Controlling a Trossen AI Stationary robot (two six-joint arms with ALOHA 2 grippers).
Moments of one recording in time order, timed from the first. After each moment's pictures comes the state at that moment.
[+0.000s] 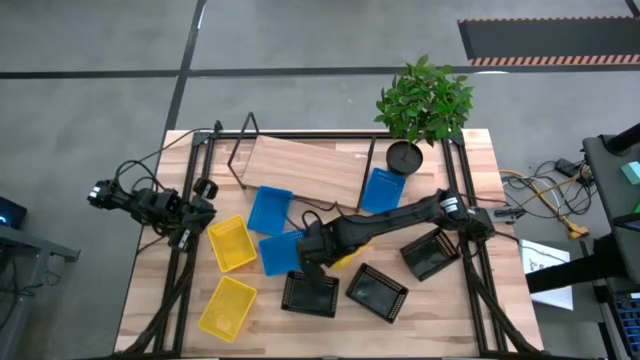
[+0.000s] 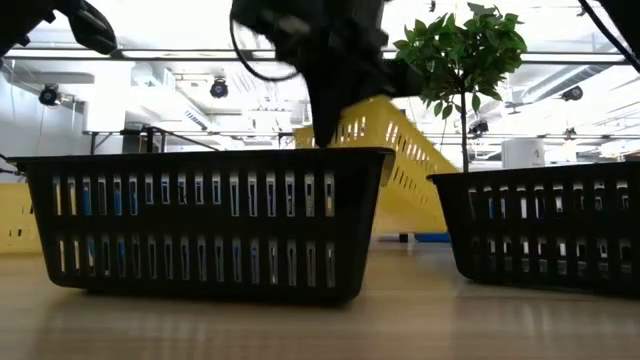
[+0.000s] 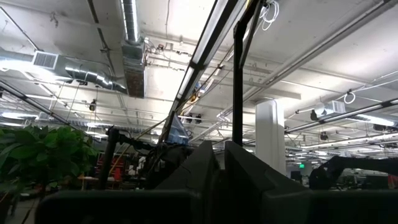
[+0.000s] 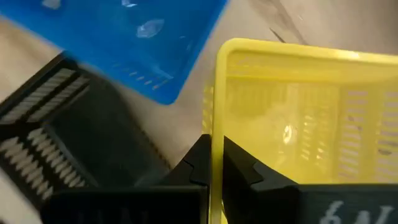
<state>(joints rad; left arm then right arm) -0.35 0.06 0.01 0.67 -0.14 0.01 0.23 2.22 2.07 -1.20 0.07 0.95</state>
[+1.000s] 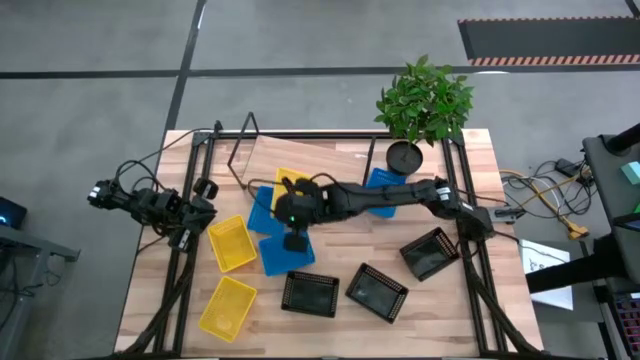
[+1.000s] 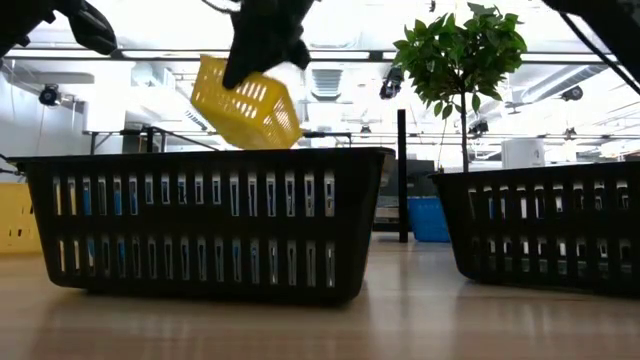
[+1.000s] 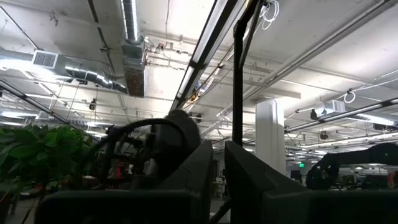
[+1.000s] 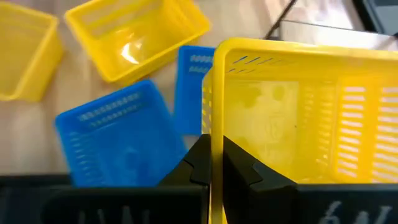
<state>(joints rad) -0.35 0.06 0.01 0.67 -0.14 0.00 0.07 2.25 2.25 -0.91 0.21 0.12</state>
